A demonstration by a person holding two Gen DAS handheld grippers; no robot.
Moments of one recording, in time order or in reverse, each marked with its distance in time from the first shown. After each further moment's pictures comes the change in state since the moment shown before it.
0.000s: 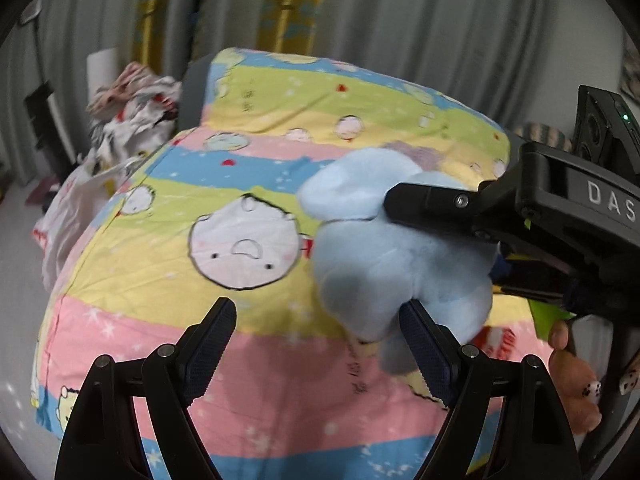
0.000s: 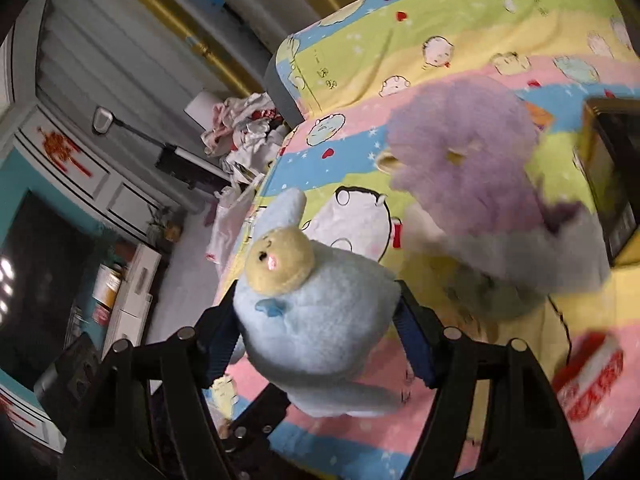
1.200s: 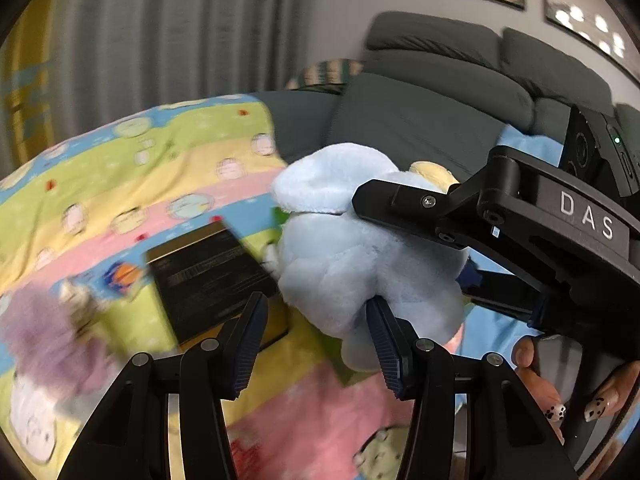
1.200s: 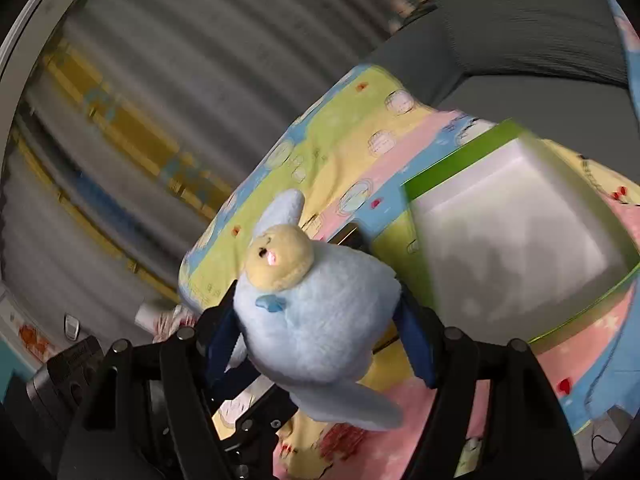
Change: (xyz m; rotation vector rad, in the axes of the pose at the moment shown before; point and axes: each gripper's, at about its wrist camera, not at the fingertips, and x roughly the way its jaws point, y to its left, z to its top) left arm 0.051 -0.304 0.027 0.550 0.006 -0.526; right arm -0.250 -0.194 -0.027 0.419 -0.660 -0.232
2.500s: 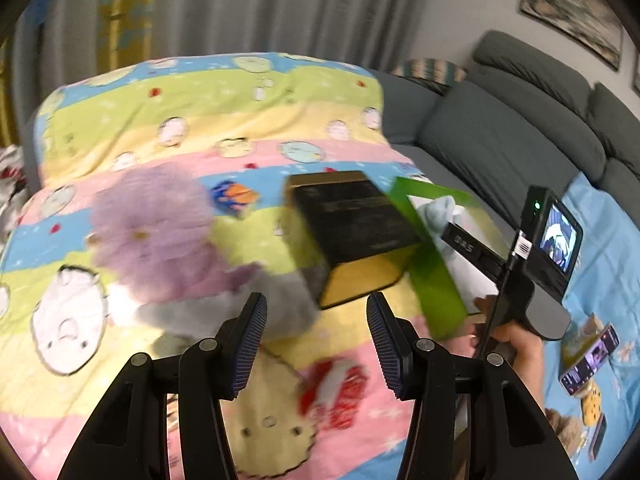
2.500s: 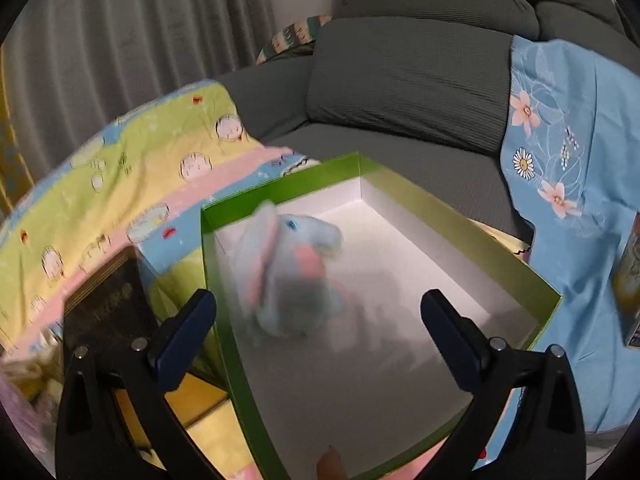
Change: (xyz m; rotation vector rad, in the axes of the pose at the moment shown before) left arm -0.058 0.119 -0.049 -0.317 0.076 0.187; right arm 0.093 -0.027 -0.011 -0.243 -0.164 -0.785
